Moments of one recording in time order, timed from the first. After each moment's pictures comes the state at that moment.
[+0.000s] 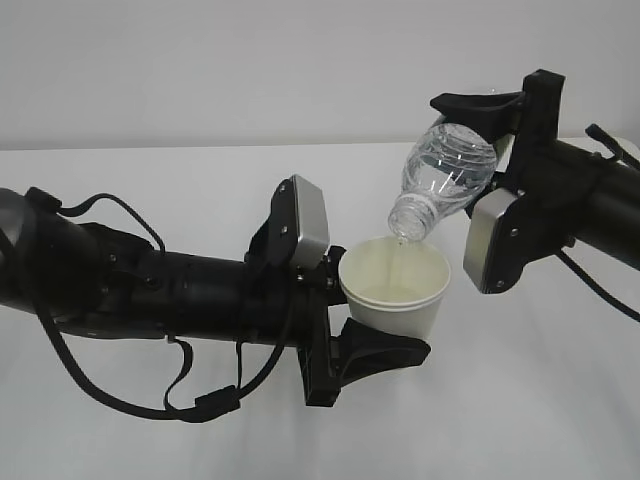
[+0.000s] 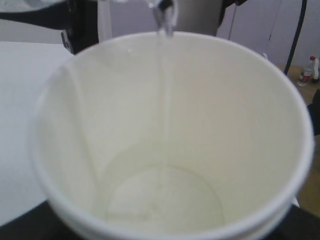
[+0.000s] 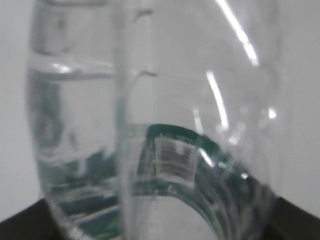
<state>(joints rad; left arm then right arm) -0.62 2.01 -0.90 1.07 -1.00 -0.53 0.17 1.67 -0.63 -0.60 -1.02 -1.35</state>
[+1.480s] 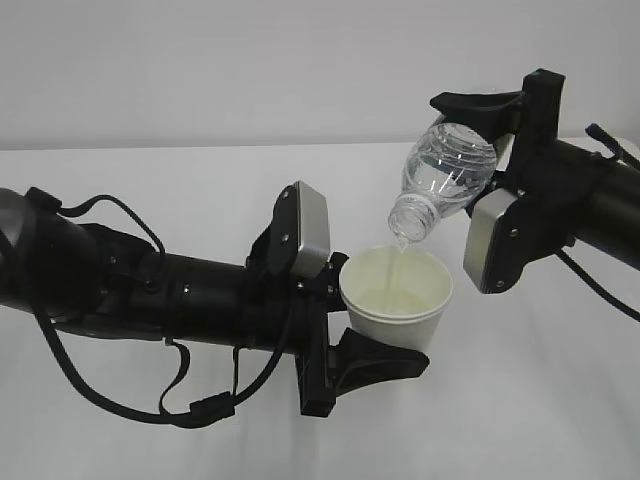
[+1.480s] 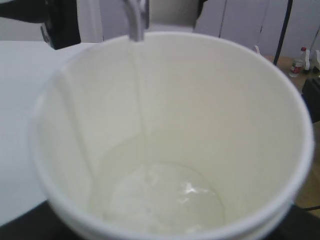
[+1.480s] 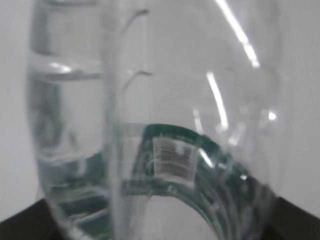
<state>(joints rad) -0.62 2.01 -0.90 1.12 -1.00 -0.53 0.17 1.67 -0.63 -0.60 -1.03 -1.36</state>
